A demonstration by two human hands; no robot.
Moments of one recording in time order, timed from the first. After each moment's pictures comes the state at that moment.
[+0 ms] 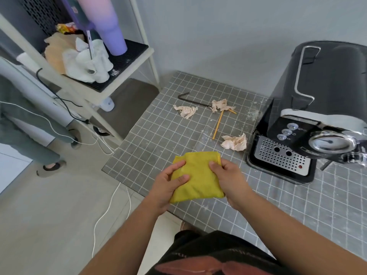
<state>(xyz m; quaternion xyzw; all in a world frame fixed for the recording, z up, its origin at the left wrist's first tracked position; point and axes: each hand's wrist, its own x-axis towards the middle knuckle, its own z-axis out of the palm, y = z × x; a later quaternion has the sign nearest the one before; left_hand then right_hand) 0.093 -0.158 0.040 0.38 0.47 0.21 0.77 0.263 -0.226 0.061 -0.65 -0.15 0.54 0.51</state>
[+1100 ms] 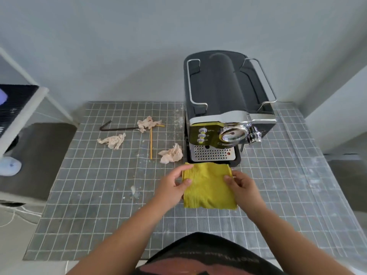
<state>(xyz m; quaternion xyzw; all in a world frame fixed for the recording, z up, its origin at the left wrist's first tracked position) 0.240 -0.169 0.026 0.77 0.27 0.00 0.58 0.361 -0.357 0.035 -0.81 -0.07 0.29 0.50</state>
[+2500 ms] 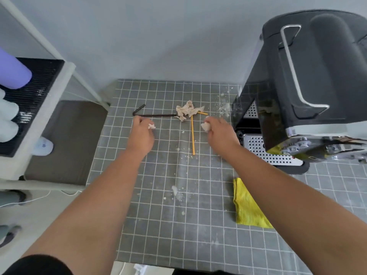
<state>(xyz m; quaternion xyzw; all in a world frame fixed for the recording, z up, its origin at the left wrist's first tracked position) 0.235 0.110 -0.040 0.87 0.41 0.08 0.27 0.399 -0.087 -0.014 -0.89 -0.34 0.20 0.21</state>
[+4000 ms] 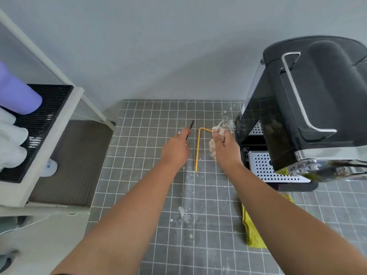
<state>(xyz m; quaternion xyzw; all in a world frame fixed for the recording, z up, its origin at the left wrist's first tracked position) 0.300 0.055 -0.016 0.92 0.30 0.02 0.24 0.390 -0.079 0.000 -0.84 -0.14 0.22 0.48</state>
